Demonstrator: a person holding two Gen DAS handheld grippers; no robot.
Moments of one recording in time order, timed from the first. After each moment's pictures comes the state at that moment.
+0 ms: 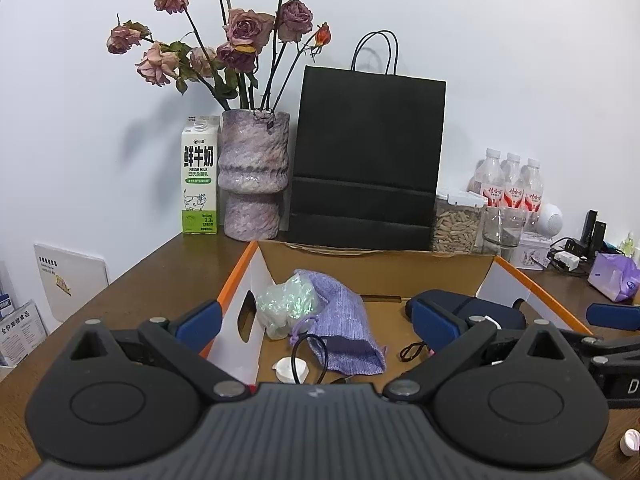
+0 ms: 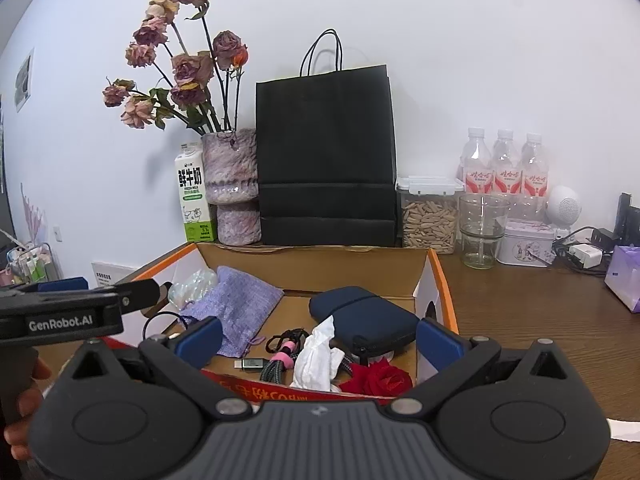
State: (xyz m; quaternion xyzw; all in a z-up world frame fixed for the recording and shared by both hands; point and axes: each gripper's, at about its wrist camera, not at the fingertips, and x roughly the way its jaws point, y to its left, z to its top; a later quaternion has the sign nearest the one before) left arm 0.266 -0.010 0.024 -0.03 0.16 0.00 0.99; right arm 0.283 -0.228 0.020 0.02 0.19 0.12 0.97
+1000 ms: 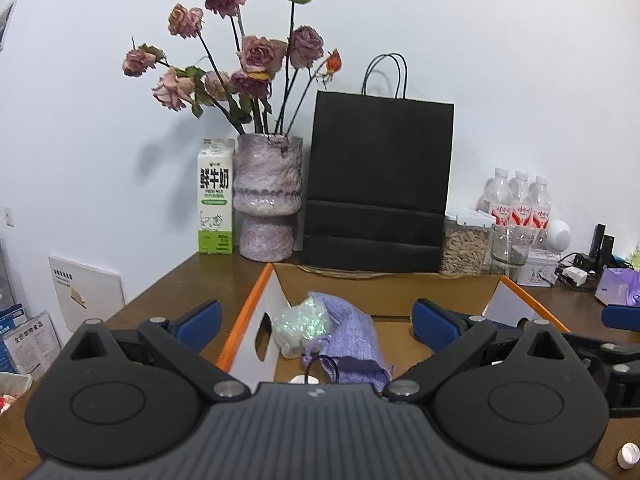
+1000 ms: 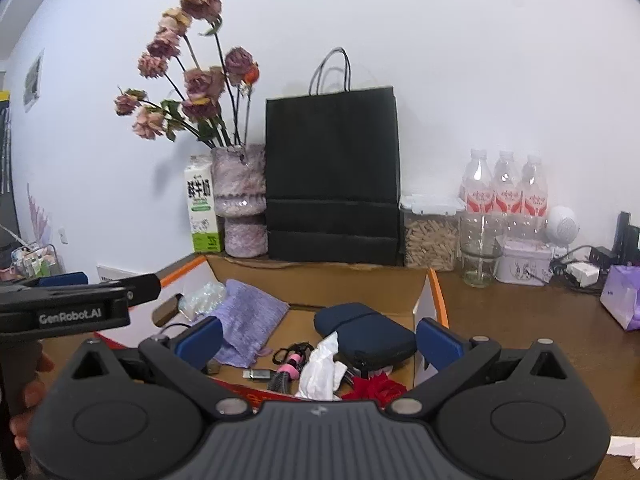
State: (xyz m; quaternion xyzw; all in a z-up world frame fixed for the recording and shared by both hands) left arm 0.251 -0.008 0.042 -0.03 0.14 0.03 0.99; right arm 0.267 -0.230 0.040 0.01 0.17 0.13 0.98
